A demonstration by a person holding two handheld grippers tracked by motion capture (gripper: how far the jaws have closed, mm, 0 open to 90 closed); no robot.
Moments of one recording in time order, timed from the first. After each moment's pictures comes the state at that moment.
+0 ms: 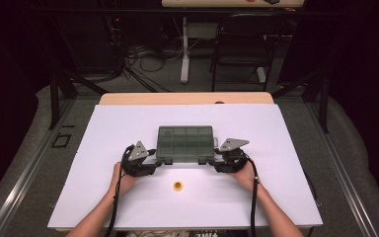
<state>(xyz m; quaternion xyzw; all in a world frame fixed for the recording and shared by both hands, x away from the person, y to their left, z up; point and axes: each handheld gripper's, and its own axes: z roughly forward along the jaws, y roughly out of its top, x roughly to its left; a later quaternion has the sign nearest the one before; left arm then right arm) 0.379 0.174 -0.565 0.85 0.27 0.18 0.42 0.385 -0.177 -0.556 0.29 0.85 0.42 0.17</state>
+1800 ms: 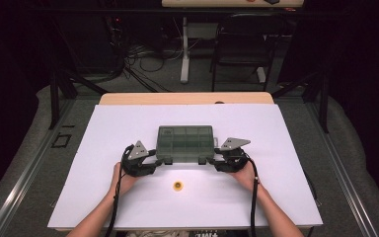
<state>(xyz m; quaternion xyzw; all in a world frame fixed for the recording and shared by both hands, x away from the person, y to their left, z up) 0.377 0.173 -0.562 0.84 0.28 0.17 0.43 0.384 -0.178 -0.553 0.30 0.84 0.43 0.17</state>
